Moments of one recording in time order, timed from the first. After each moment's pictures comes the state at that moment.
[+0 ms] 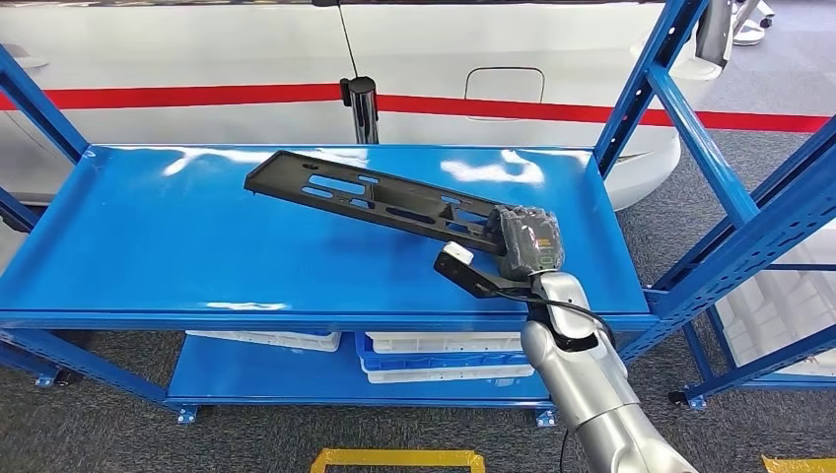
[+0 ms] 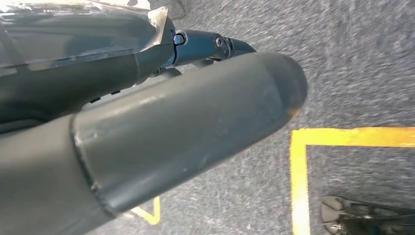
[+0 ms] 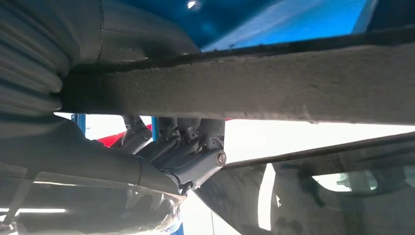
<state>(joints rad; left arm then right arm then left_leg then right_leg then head) -0.07 -0.09 0.38 -0.20 -0.52 0.30 0.09 -0.49 -0.04 0.33 -1.14 1.15 -0.28 0.04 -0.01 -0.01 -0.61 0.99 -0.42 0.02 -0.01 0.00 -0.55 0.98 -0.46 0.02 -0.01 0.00</state>
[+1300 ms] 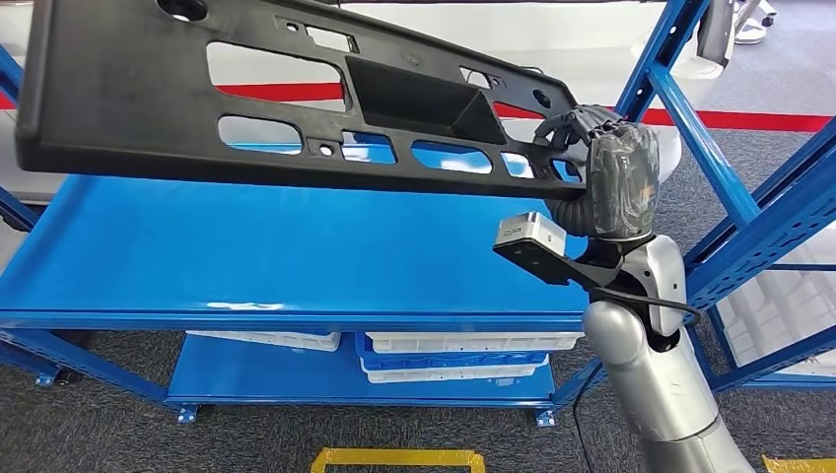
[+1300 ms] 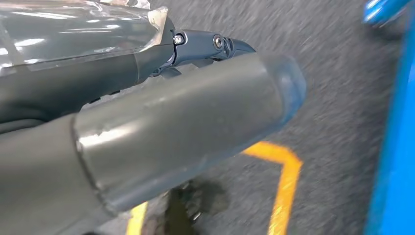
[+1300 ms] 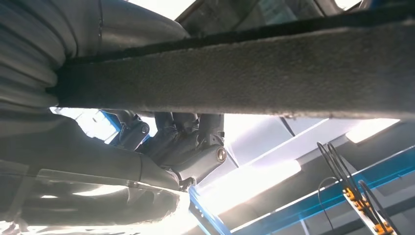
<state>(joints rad) -0.14 -0.14 0.63 -0.24 -0.33 0.28 -0.39 -0.49 -0.20 0.35 -1.79 0.84 -0.33 -0.08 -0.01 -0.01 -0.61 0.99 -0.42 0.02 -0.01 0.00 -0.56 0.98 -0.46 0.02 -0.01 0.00</state>
